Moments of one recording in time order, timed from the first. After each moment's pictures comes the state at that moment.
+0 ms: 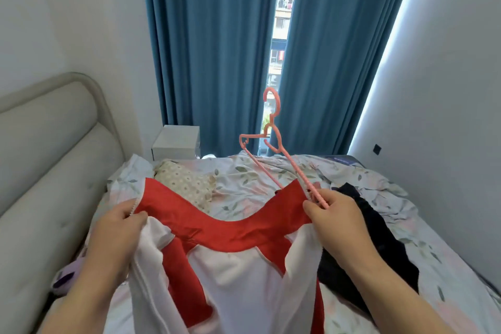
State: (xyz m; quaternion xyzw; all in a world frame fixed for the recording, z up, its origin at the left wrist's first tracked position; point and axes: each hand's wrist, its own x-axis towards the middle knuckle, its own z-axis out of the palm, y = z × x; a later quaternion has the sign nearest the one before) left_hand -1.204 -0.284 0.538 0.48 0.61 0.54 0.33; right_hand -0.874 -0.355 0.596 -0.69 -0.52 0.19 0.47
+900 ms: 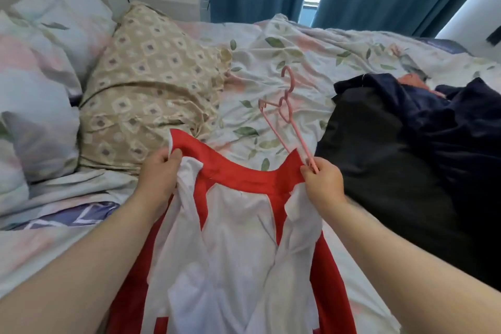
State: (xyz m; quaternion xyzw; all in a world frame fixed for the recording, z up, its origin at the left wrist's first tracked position) left_hand -1.153 0.009 0.054 0.40 0.66 0.44 0.46; right_hand -0.845 -0.025 0.056 -0.77 -0.45 0.30 0.35
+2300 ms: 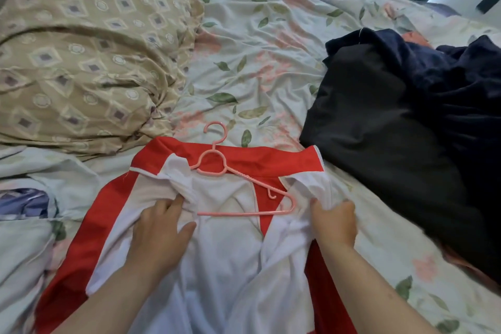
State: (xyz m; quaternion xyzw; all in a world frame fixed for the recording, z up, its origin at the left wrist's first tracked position) left_hand -1.109 -0.083 -0.080 0.70 0.68 0.00 0.21; right_hand -0.811 -0.104 -0.052 -0.92 -0.20 0.24 0.23
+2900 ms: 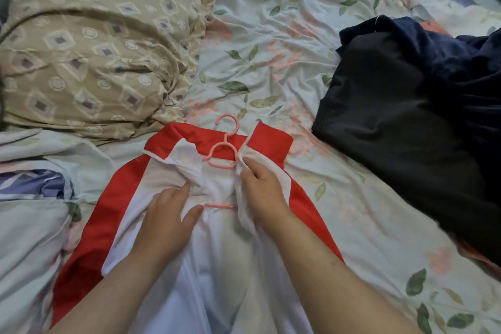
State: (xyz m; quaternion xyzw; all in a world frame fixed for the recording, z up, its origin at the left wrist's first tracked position) left_hand -1.123 -0.093 -0.077 0.66 0.69 0.11 0.28; right_hand -0.939 -0.067 -0.028 -0.67 -0.40 0.51 0.35
